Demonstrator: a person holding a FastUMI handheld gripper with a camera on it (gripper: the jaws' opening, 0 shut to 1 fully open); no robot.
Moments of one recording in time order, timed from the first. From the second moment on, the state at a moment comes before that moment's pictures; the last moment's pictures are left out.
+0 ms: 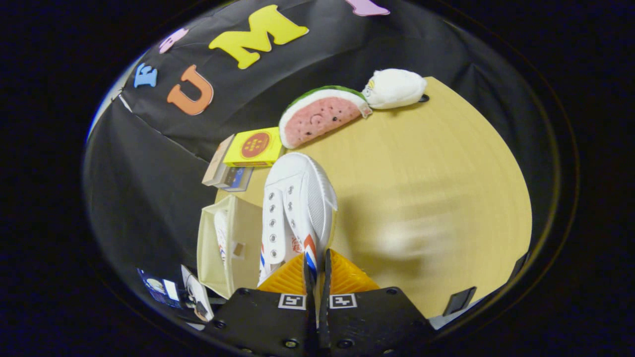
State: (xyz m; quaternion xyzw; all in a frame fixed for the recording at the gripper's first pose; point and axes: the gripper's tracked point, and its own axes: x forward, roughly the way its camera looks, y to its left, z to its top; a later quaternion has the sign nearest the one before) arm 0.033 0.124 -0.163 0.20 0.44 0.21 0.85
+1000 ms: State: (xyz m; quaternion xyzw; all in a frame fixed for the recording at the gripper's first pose) arm -0.019 0.350 -0.175 0.14 0.40 0.19 0.89
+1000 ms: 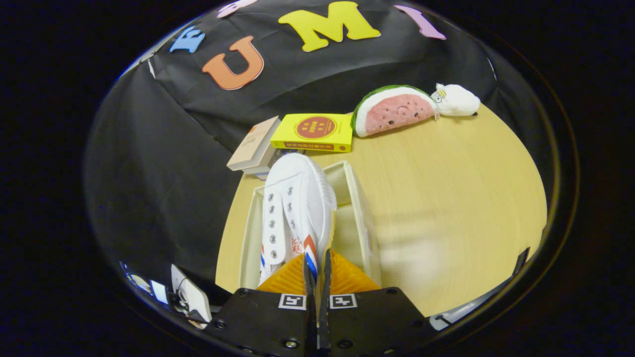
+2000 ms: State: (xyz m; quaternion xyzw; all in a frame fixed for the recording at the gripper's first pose) arm -0.012 0.326 -0.135 0.08 0.30 0.18 0.94
